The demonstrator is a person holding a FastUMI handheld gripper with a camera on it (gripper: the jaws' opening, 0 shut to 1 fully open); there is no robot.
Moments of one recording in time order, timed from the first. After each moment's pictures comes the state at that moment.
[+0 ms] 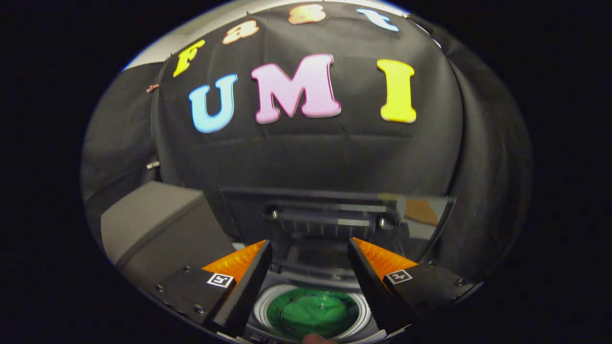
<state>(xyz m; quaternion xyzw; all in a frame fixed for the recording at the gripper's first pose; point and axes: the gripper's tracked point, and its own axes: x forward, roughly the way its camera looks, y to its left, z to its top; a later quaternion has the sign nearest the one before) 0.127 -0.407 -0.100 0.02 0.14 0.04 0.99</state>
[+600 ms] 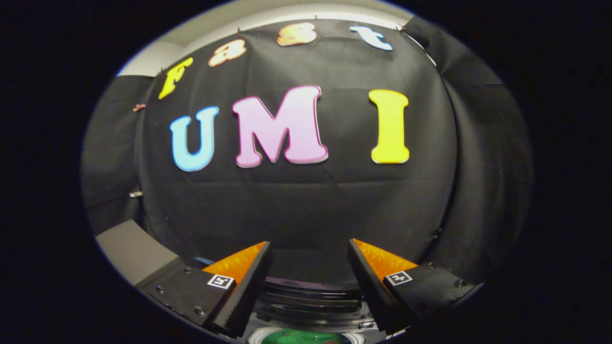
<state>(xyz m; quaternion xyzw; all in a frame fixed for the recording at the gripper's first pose) 0.224 -0.439 -0.107 0.01 0.14 -0.02 0.99</state>
